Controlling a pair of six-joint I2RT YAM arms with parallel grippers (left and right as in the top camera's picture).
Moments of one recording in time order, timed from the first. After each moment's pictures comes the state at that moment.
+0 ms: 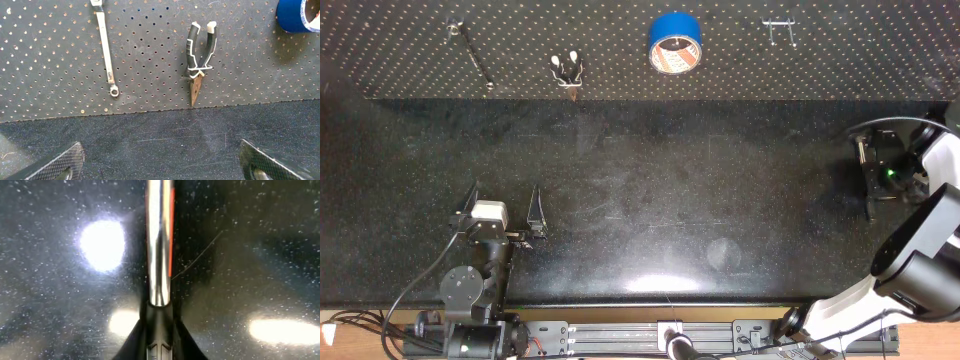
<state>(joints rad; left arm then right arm) -0.02 0.01 0.01 -0.07 0.04 0.02 -0.62 1.88 1.23 -0.93 -0.05 -0.64</state>
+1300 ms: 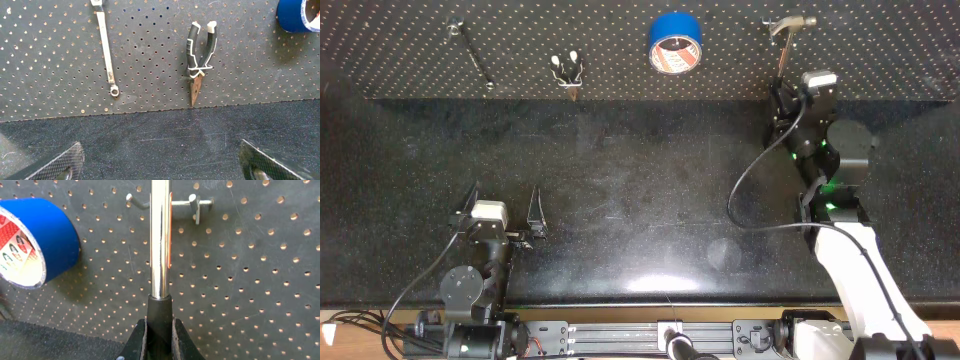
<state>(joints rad) -0.02 0.01 0.01 -0.07 0.04 0.02 -0.05 1.27 0.58 0.49 -0.31 0.05</state>
